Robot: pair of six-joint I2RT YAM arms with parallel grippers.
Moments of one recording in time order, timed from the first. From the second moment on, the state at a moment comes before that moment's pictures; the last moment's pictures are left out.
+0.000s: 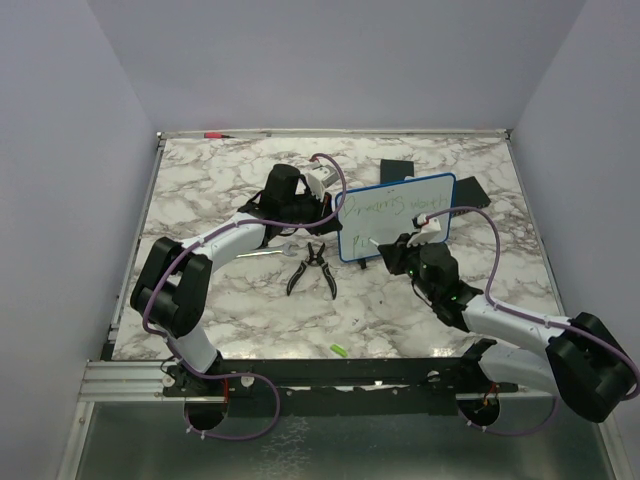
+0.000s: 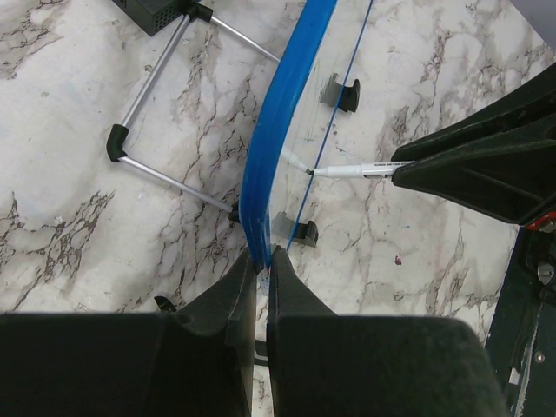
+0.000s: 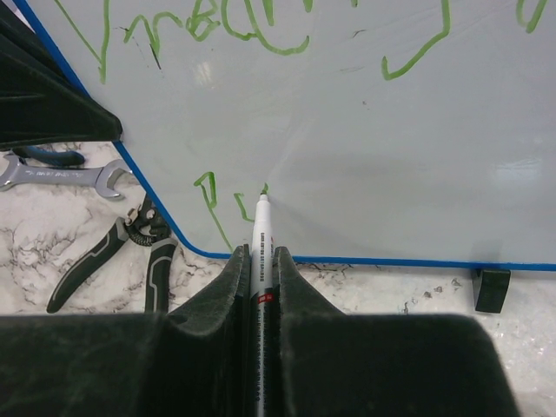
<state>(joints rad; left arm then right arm) -0.51 1.68 1.09 0.04 0.64 -0.09 0.64 1.12 0.34 0.52 0.21 0.38</state>
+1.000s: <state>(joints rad) -0.51 1.68 1.09 0.04 0.64 -0.09 0.64 1.13 0.30 0.52 0.23 0.40</state>
